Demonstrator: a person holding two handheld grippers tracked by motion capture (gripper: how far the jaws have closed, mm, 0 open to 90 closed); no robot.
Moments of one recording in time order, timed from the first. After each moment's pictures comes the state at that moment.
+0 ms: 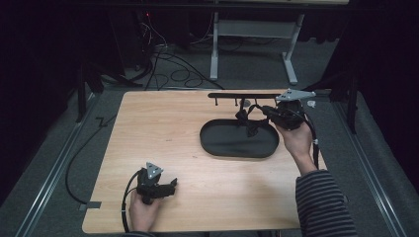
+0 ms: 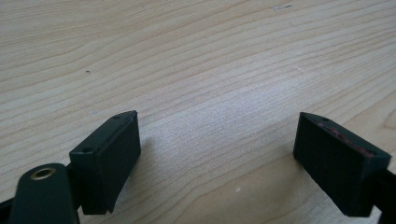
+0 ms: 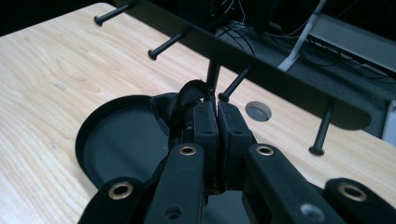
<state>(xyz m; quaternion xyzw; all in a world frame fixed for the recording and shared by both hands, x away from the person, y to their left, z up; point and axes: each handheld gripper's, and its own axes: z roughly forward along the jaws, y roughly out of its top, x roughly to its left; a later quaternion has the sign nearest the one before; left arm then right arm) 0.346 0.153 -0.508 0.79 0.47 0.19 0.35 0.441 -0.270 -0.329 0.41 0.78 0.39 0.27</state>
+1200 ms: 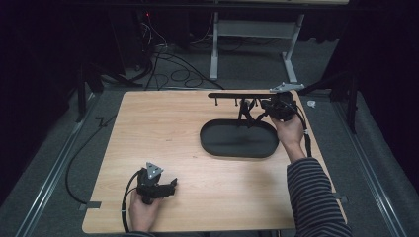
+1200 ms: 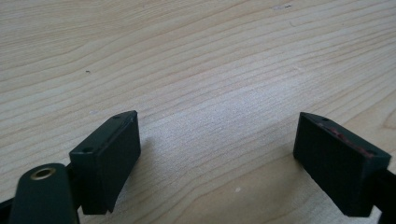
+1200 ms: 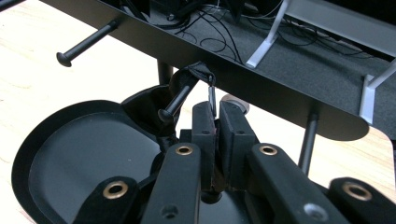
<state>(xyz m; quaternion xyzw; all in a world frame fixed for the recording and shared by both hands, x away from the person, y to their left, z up) 0.346 0.153 -0.508 0.79 0.47 0.19 0.35 0.484 -0.267 -0.348 0.46 0.77 0.35 0.28</state>
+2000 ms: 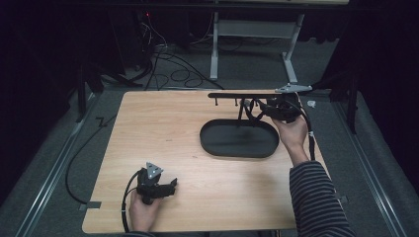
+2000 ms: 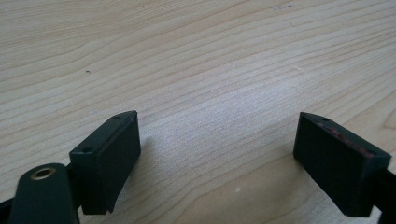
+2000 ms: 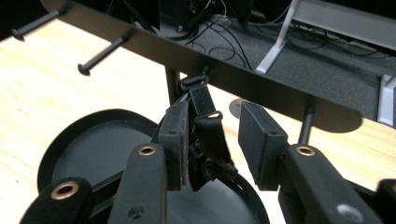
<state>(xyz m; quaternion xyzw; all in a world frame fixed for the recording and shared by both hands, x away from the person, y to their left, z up) 0.346 0.153 -0.508 0.79 0.47 0.19 0.35 0.474 -0.277 -0.344 0.47 0.75 0.39 0.26</state>
